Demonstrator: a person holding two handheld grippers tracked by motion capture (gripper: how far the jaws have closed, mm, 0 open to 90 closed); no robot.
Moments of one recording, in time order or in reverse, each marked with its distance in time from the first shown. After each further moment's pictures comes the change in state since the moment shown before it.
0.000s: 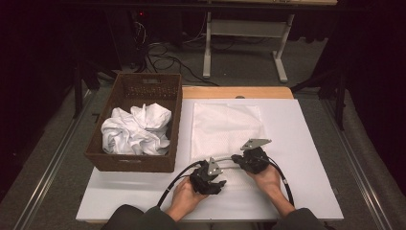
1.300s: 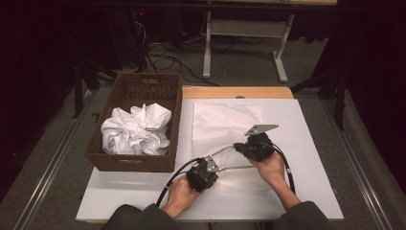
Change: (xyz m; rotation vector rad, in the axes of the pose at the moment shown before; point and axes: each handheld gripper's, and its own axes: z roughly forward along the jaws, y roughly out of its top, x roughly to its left) left arm 0.007 0.005 -0.013 0.089 -0.016 0.004; right arm -0.009 0.039 -0.030 -0.024 0.009 0.036
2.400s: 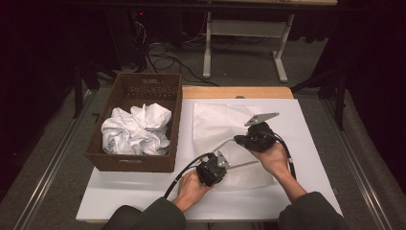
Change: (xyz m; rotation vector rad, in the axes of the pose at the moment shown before) left arm -0.002 0.023 0.023 -0.012 0.034 0.046; right arm -0.007 0.033 -0.016 0.024 0.016 -0.043
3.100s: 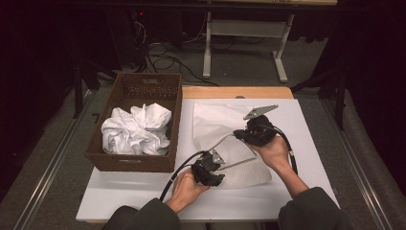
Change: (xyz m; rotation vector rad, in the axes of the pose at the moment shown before) left arm 0.010 -0.001 -0.026 0.036 -0.024 -0.084; right arm 0.000 0.017 -0.006 0.019 -0.004 -0.020
